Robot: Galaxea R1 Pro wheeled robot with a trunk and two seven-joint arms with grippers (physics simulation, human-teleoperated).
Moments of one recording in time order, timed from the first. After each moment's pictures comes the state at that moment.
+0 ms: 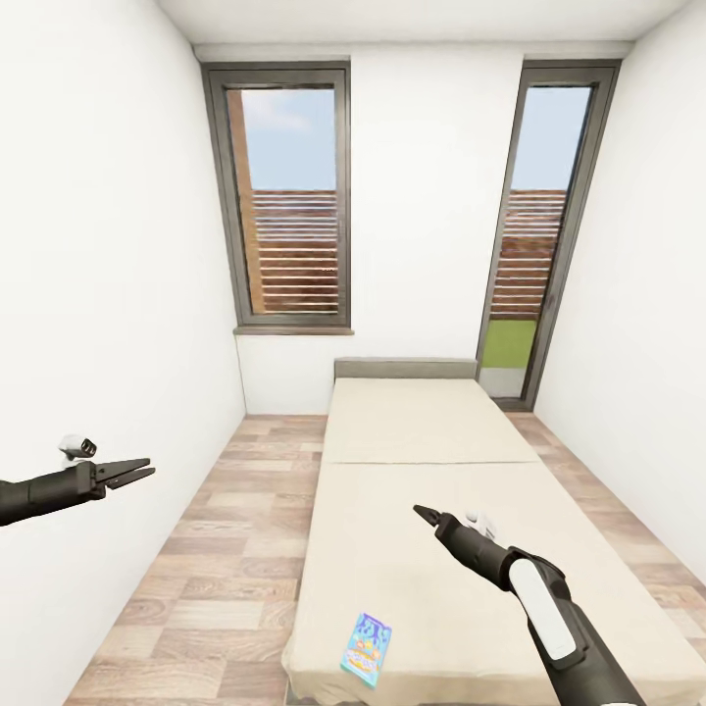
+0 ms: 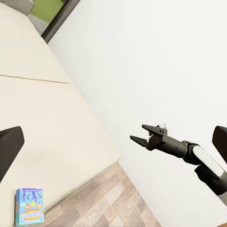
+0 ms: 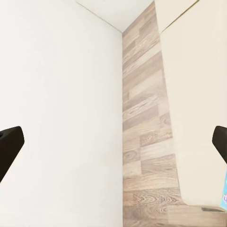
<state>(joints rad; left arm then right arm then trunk) -0.78 0.65 0.01 -0.59 0.41 0.68 -1.51 -0.39 -0.03 -0.05 -1.07 -0.83 0.61 0.19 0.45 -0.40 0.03</state>
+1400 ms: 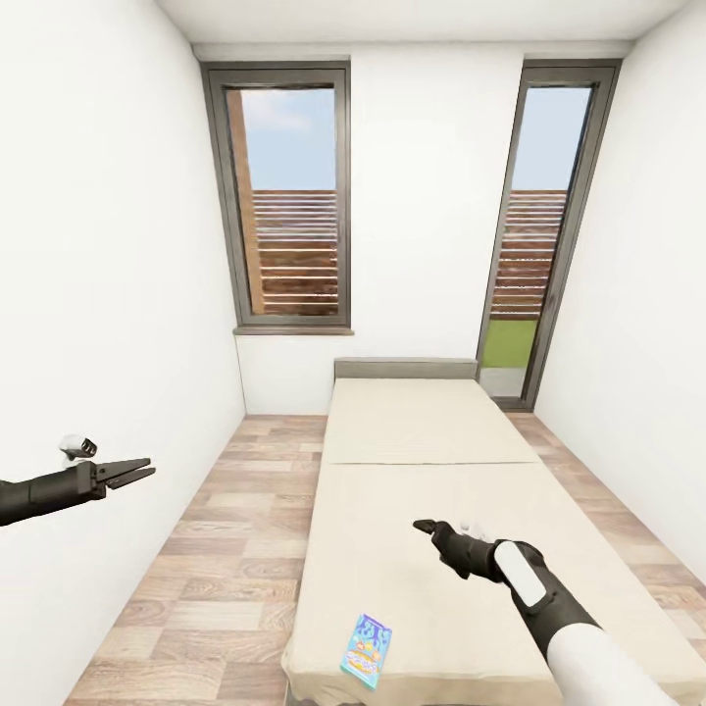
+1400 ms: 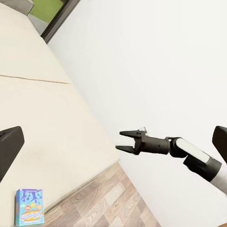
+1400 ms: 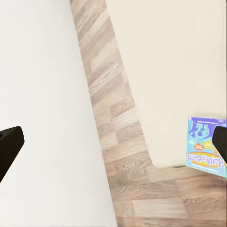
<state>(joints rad) -0.78 0.64 0.01 -0.59 0.41 0.68 -1.51 -0.62 -0.04 -0.04 -0.59 -0.83 0.63 0.12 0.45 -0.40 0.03</state>
